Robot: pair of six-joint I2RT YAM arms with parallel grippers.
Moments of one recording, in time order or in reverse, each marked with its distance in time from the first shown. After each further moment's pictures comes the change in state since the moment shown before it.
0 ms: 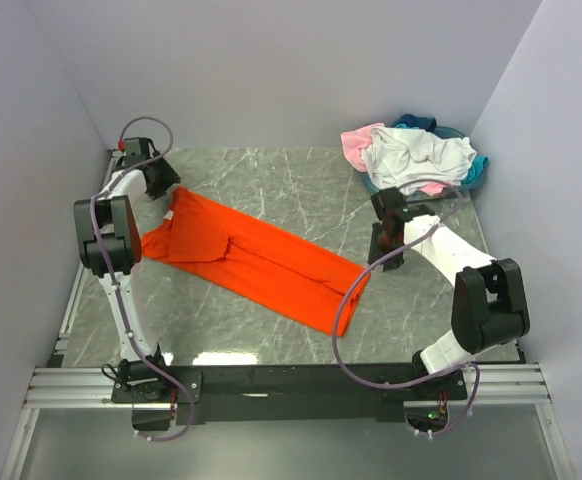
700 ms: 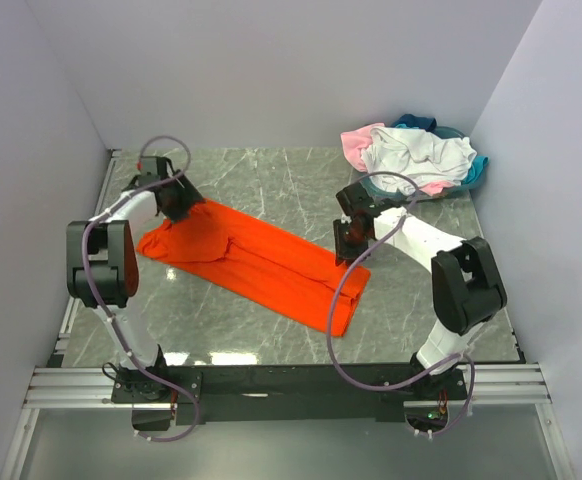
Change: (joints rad) left arm -0.104 -0.372 -0.400 -0.009 0.076 -0.119; right arm 0.173 0.142 0.152 0.079 -0.148 -0.082
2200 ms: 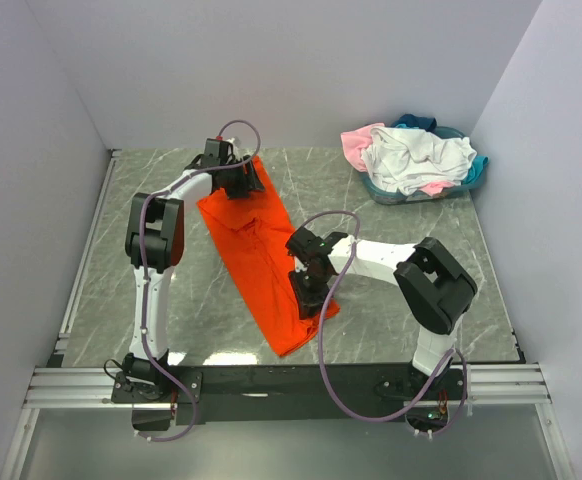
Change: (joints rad) left arm -0.258 0.474 0.504 0.014 0.198 0.193; right arm 0.351 0.114 -0.083 0.021 -0.212 0.076
